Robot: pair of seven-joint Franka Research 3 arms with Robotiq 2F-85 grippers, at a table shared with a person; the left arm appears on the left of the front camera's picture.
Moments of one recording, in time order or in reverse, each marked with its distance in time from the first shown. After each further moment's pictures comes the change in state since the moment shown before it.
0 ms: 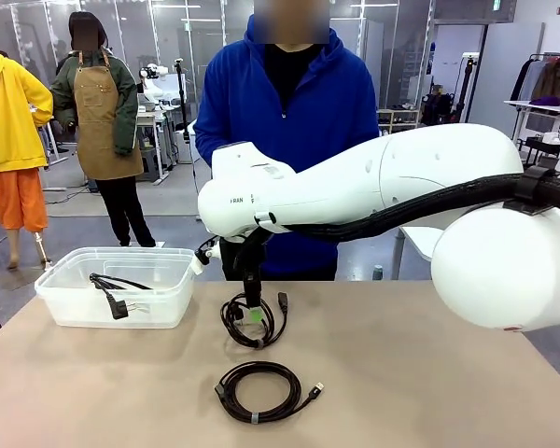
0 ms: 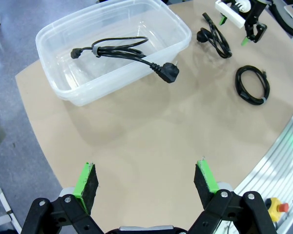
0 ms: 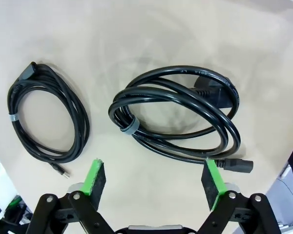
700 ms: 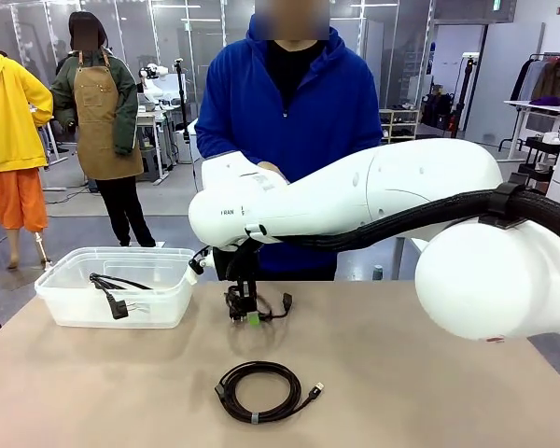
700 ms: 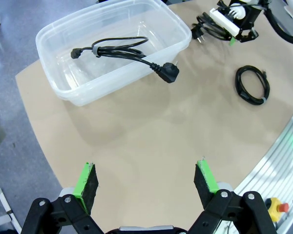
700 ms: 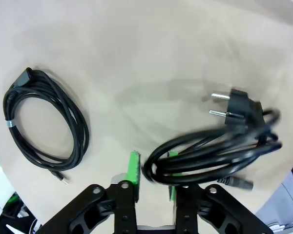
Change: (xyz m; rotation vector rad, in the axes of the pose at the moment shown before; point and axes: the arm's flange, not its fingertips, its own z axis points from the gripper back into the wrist) left arm 0.000 0.000 0.000 0.000 0.000 0.000; right arm 0.017 0.002 -0.017 0.013 0.037 0.027
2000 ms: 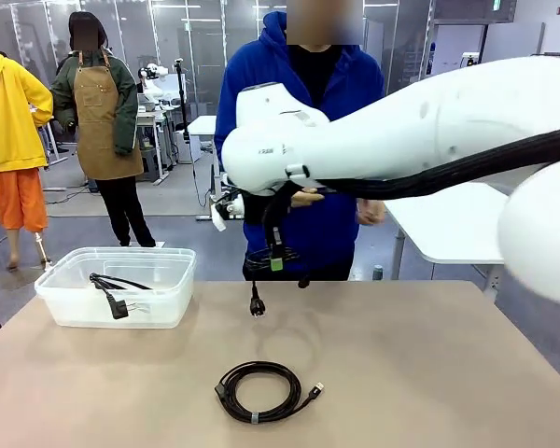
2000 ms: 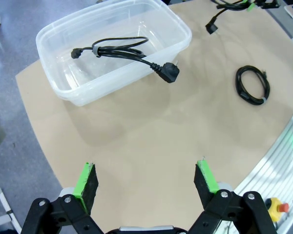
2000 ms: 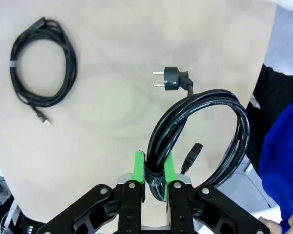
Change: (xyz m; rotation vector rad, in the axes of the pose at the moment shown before) left arm 0.000 0.000 0.000 0.001 0.000 0.001; right arm -0.065 0.001 0.108 -0.176 -0.039 0.093
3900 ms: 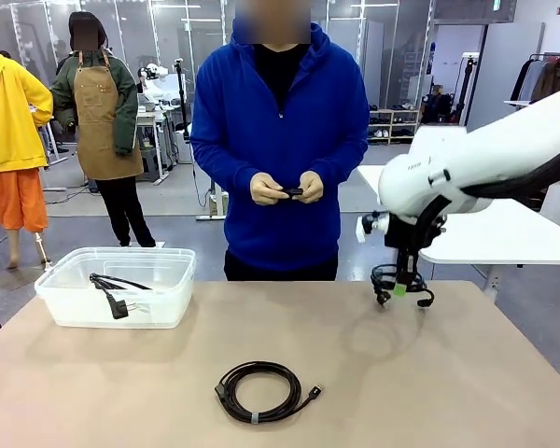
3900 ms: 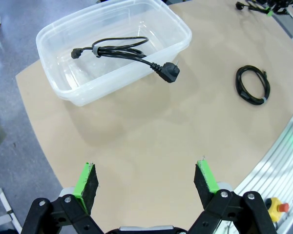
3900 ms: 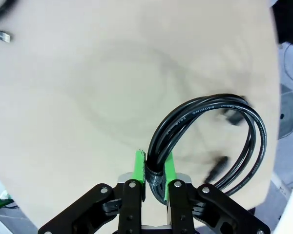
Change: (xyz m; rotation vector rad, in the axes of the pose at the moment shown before) left arm 0.000 0.000 0.000 0.001 0.001 -0.001; right arm -0.288 0.057 -0.076 0.049 -0.136 -0.448
